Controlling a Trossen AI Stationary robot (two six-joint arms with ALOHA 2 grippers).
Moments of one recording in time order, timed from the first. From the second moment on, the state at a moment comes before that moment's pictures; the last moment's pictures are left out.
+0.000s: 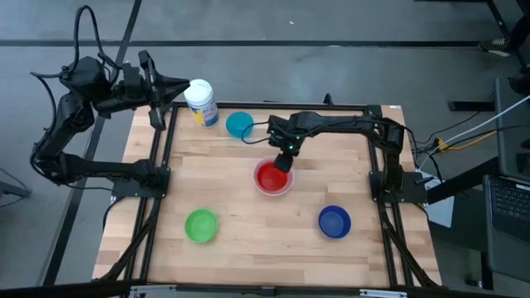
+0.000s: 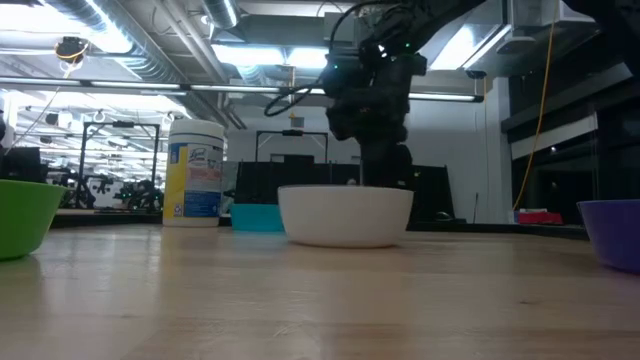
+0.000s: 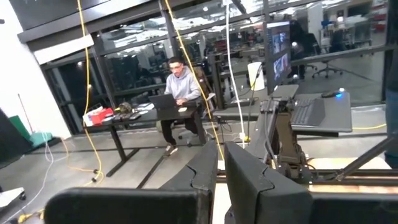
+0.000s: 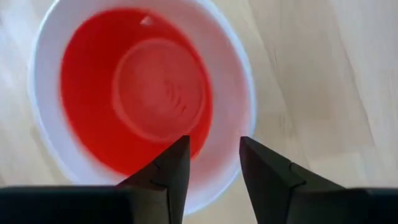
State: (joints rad) left arm 0.46 0.89 1.56 -0.60 0.15 0.19; right arm -0.27 1.98 1.53 -0.95 -0.27 0.17
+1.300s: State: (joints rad) left arm 0.46 0.48 1.32 -0.59 0.10 0.07; right arm 0.13 1.08 0.82 -0.97 -0.41 0.68
